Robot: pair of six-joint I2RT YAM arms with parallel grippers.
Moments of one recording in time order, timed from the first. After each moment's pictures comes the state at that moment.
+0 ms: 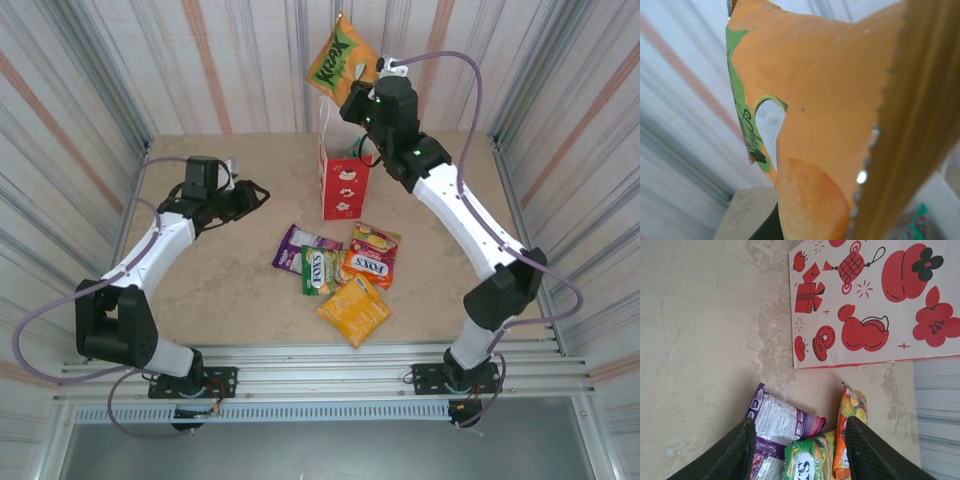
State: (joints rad) left arm -0.21 1.46 1.12 -0.38 0.44 -0.61; right arm 0.54 1.74 1.86 -0.25 0.29 0.53
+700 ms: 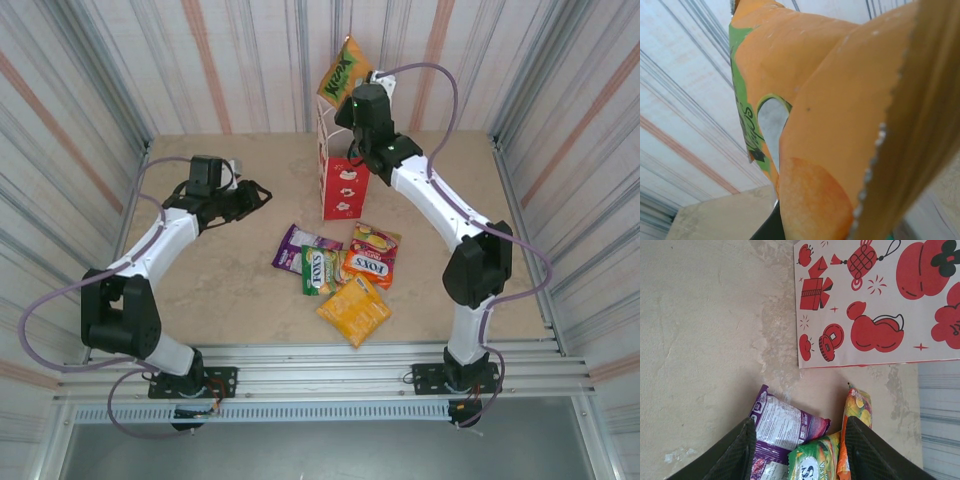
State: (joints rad) left arm -0.21 1.50 1.14 -0.38 0.45 -0.61; right arm 0.52 1.89 1.86 -0.19 0.41 0.57
